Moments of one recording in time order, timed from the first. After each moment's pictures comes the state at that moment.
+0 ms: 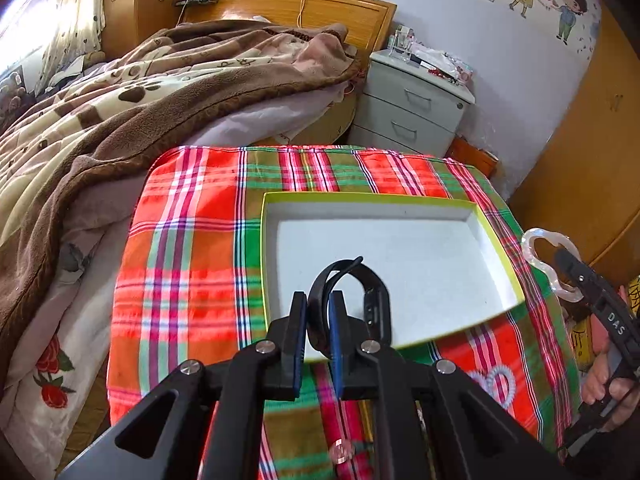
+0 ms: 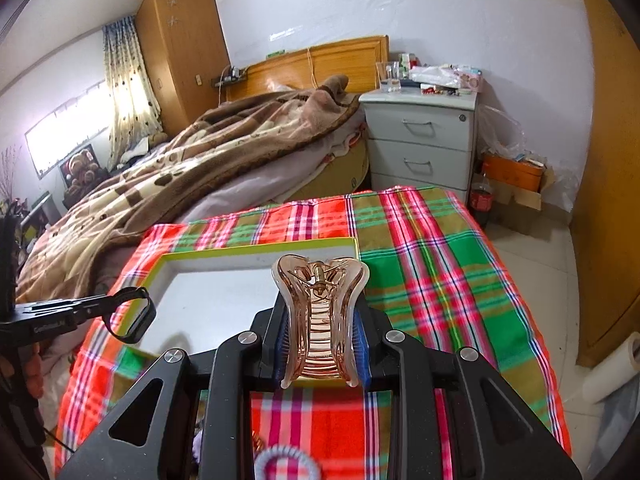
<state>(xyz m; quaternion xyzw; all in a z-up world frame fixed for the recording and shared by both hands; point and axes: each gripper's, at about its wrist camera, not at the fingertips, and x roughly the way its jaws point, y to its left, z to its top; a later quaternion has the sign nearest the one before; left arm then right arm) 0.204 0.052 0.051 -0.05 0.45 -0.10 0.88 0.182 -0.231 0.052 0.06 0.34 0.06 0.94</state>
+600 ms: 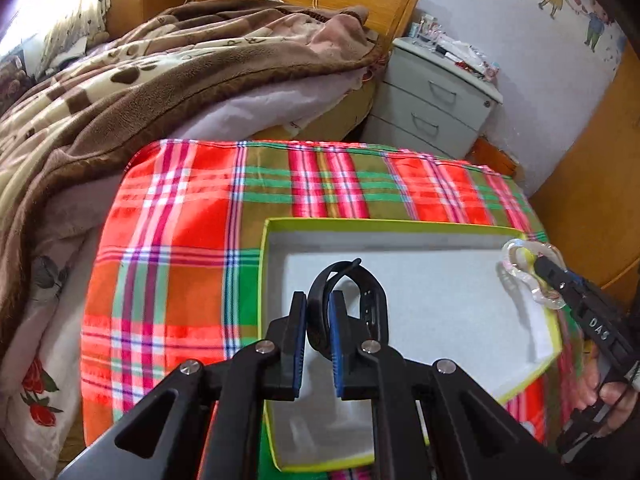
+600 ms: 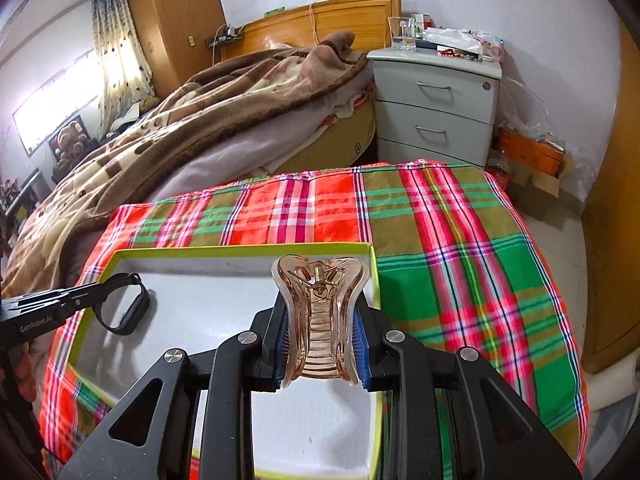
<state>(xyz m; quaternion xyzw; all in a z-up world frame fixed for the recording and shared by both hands) 0.272 0.047 0.018 -0.06 0.48 -0.08 0.87 0.264 -0.222 0.014 0.05 0.40 0.07 0.91</state>
